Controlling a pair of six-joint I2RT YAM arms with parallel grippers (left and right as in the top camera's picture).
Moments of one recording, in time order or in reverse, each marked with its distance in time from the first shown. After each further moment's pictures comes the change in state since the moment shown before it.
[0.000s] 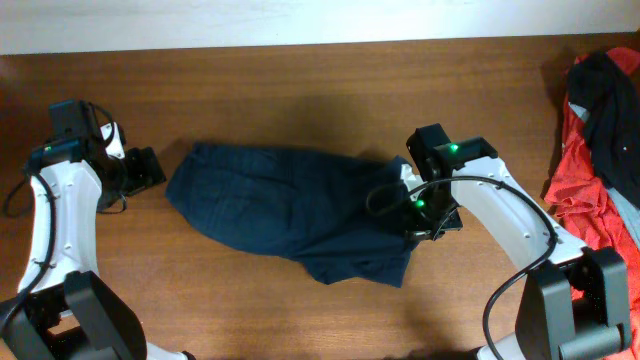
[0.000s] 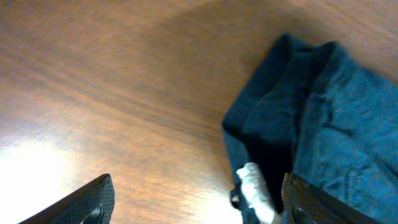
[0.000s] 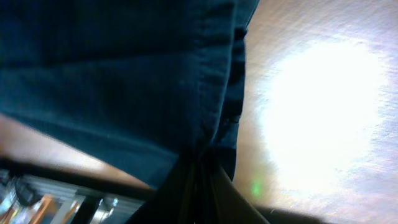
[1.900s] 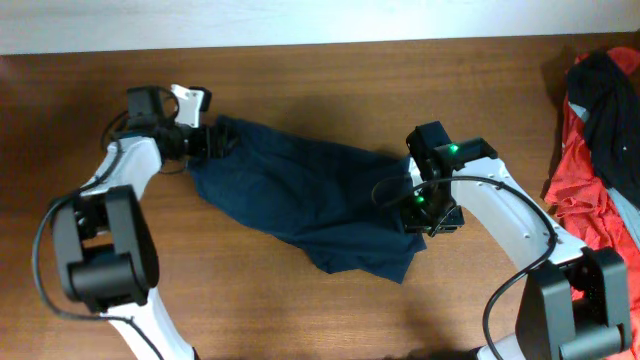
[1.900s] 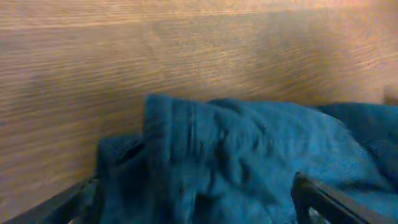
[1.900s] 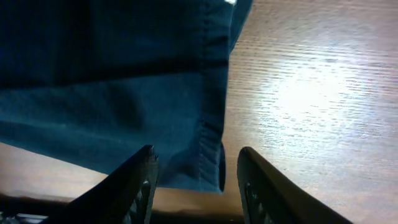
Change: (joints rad) left arm -0.169 0.361 0.026 0.583 0.503 0.295; right arm 0.000 -0.005 -0.006 0.045 0.074 0.089
